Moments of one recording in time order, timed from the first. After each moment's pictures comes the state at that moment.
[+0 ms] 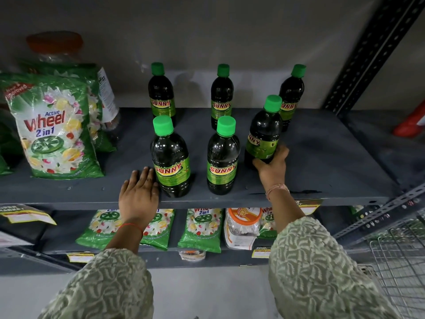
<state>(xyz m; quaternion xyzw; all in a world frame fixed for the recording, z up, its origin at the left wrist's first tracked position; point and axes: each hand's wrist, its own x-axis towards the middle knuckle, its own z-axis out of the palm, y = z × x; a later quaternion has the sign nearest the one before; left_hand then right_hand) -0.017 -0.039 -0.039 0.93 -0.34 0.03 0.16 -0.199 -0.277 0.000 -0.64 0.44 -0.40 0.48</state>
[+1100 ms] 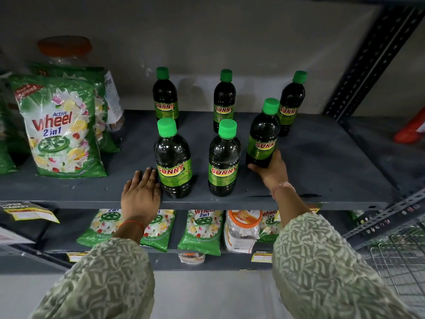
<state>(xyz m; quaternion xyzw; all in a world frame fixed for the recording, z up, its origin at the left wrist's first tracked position) -0.019 -0.038 -0.034 0.93 -0.34 0.01 0.15 -0.206 -0.288 0.009 -0.73 0.42 -0.30 0.45</state>
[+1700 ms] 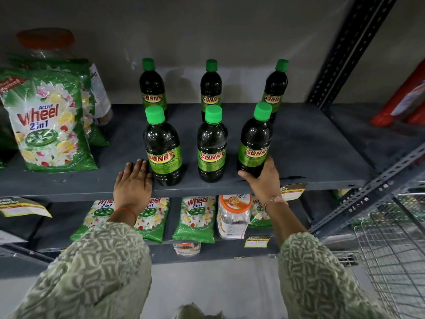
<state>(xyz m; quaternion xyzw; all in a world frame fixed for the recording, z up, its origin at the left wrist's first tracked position) -0.018 -0.036 -0.033 0.92 -0.35 0.00 0.17 -0.249 -0.238 -0.009 -0.75 0.44 -0.31 0.39</state>
